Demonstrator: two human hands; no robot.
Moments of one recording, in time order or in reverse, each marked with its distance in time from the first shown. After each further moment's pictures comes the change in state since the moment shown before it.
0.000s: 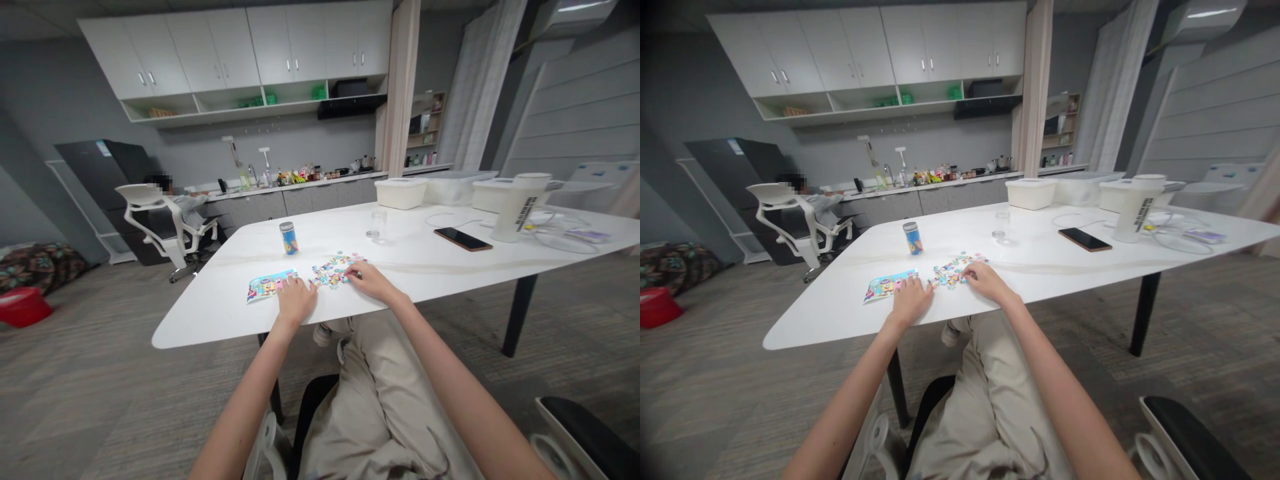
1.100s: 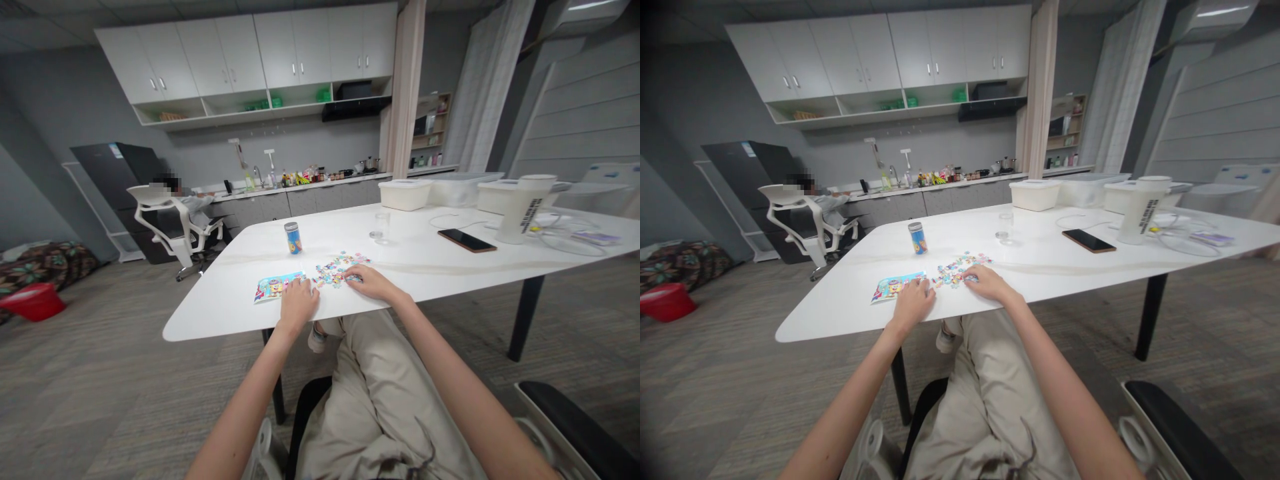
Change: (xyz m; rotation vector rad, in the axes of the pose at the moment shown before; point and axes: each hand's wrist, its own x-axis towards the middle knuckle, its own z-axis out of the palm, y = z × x) left_hand -0.011 -0.011 0.004 -0.096 0.094 0.102; right_hand -0.002 0.012 0.009 0.037 -0.069 -0.064
